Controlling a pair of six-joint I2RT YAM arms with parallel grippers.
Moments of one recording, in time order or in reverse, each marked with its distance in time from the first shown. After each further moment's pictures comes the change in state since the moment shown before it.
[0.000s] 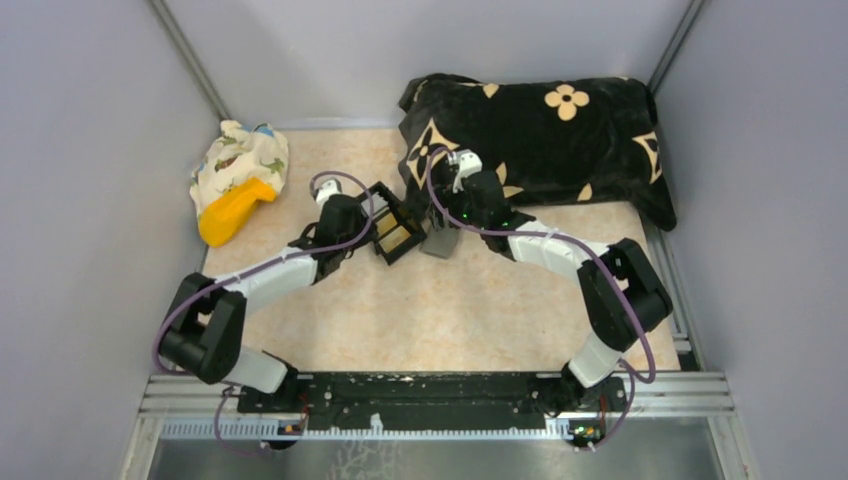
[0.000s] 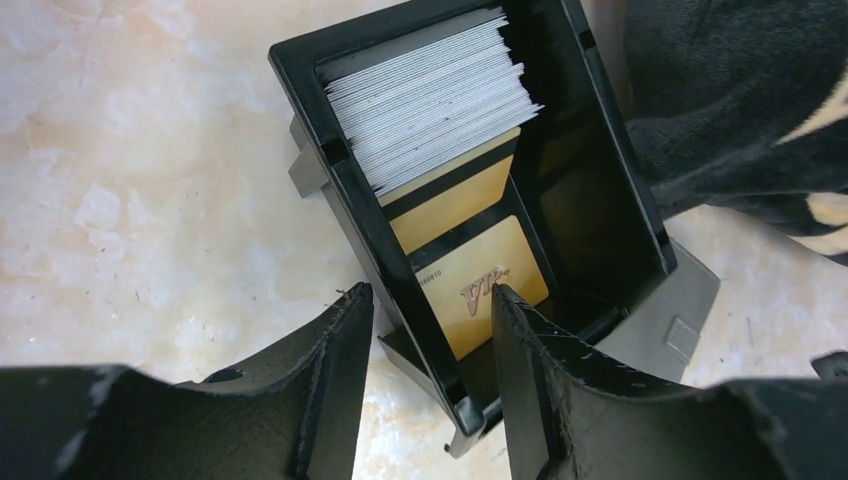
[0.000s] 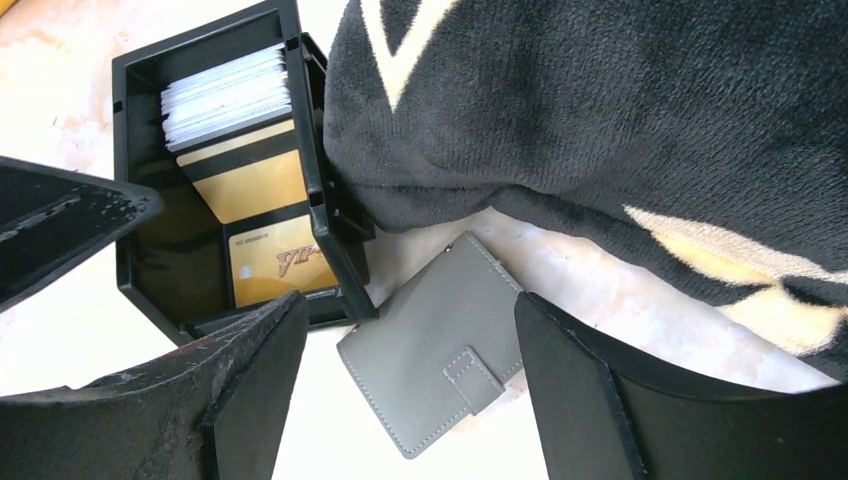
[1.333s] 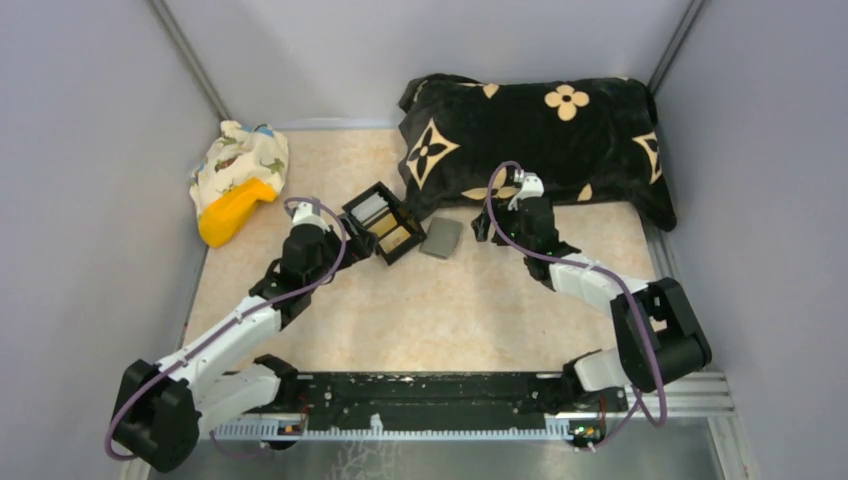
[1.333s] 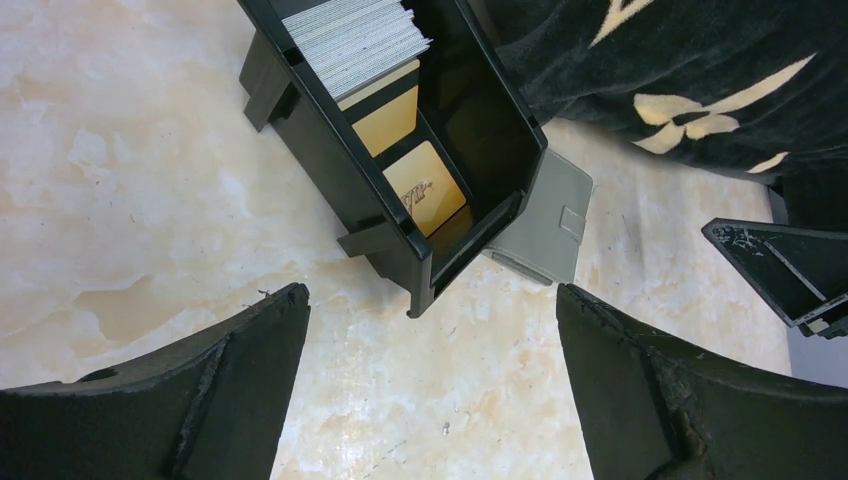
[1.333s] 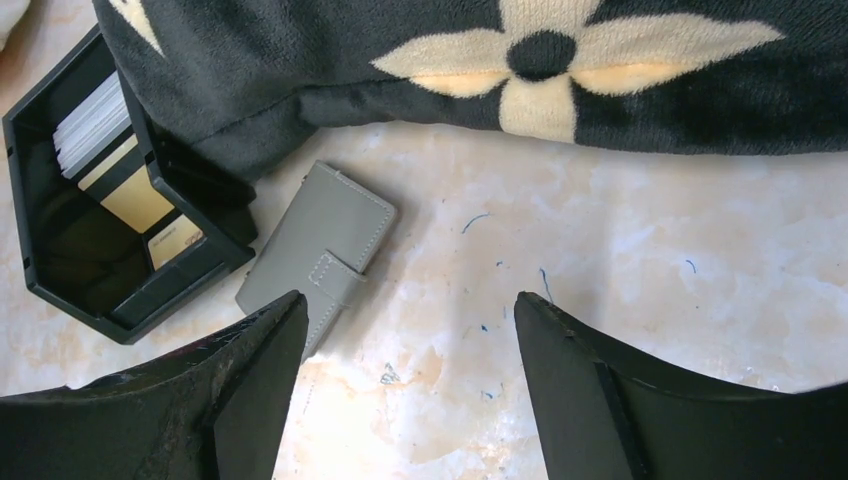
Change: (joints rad) left arm 0.000 -0.428 -0.225 -0.011 0.150 0.033; right arm -0.201 -0.252 -0.362 0.124 0.000 0.183
